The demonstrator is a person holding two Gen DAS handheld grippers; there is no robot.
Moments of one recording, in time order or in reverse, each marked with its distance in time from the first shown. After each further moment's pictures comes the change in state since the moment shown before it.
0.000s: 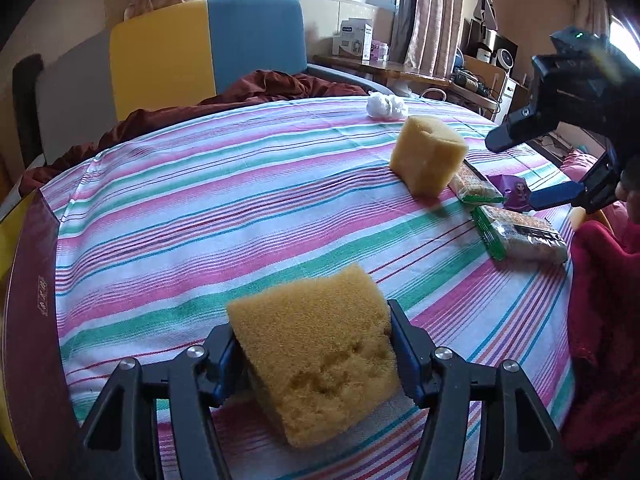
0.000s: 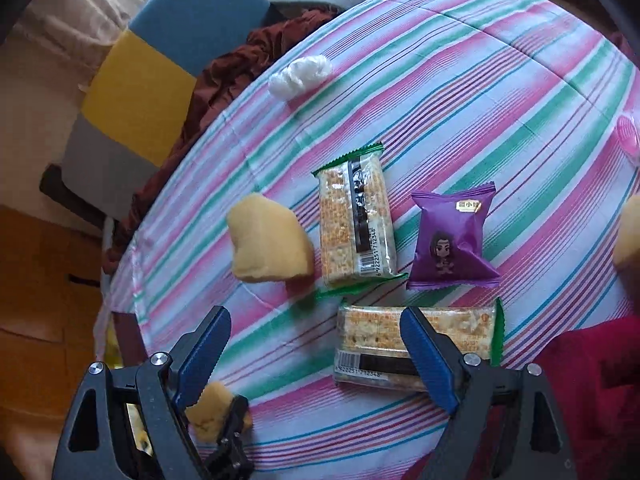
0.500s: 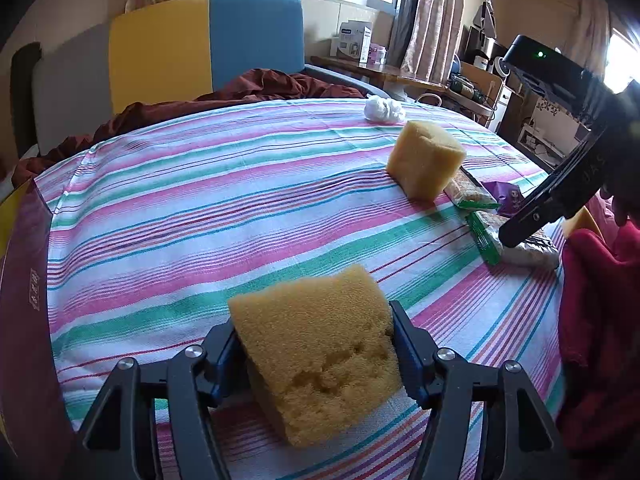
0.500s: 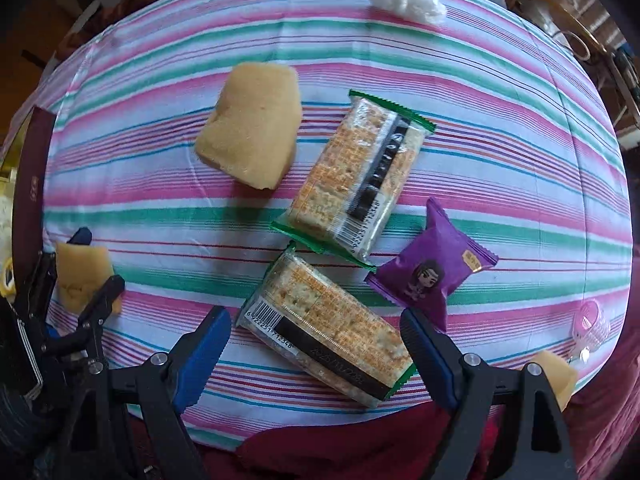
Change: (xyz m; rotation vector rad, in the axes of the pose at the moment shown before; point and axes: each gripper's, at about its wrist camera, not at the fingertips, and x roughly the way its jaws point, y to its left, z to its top) left arm 0.000 0.006 0.000 -0.026 -0.003 -0.041; right arm 0.046 0.031 -0.003 -0.544 0.352 -0.350
